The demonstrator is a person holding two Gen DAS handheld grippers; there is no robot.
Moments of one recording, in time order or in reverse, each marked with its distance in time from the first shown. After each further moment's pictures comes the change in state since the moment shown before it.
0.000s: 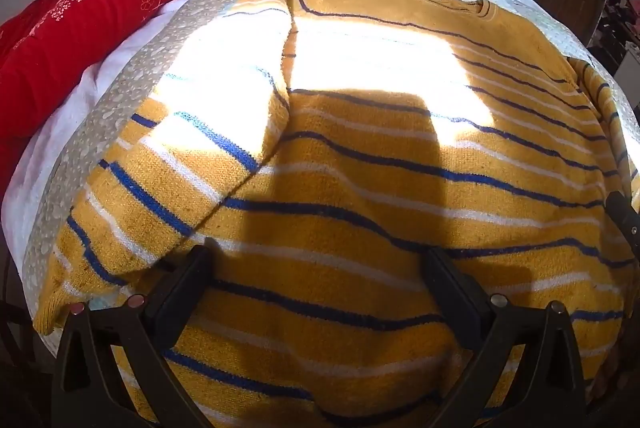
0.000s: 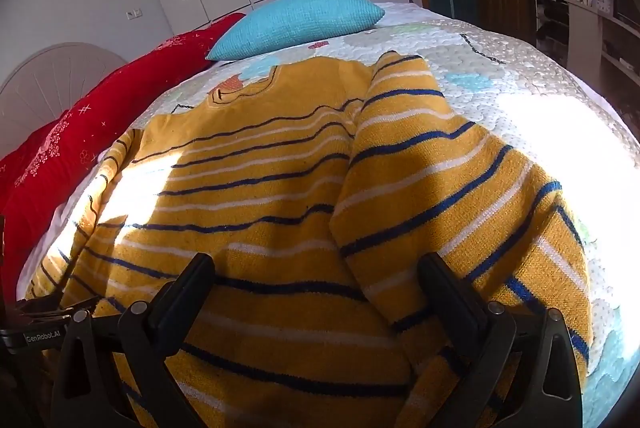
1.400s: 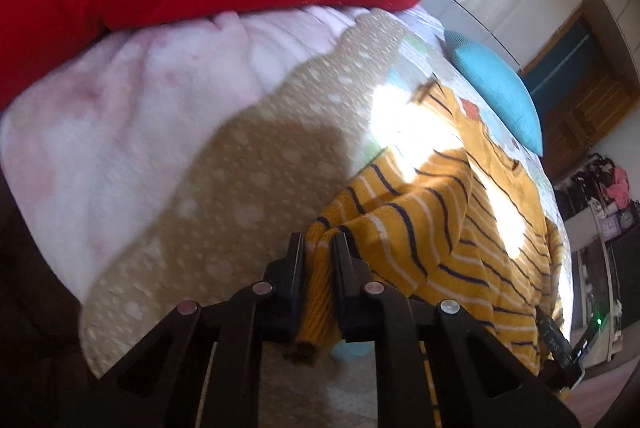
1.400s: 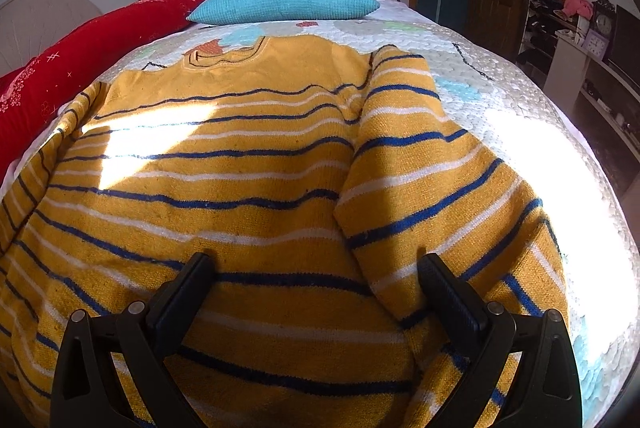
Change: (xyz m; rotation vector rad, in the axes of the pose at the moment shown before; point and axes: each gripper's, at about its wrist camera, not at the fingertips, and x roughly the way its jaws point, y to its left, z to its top) left arm -0.039 0.217 -0.007 -0.486 -0.104 -0.217; right arm 0.013 0.024 -0.003 -0.132 0.073 -0.208
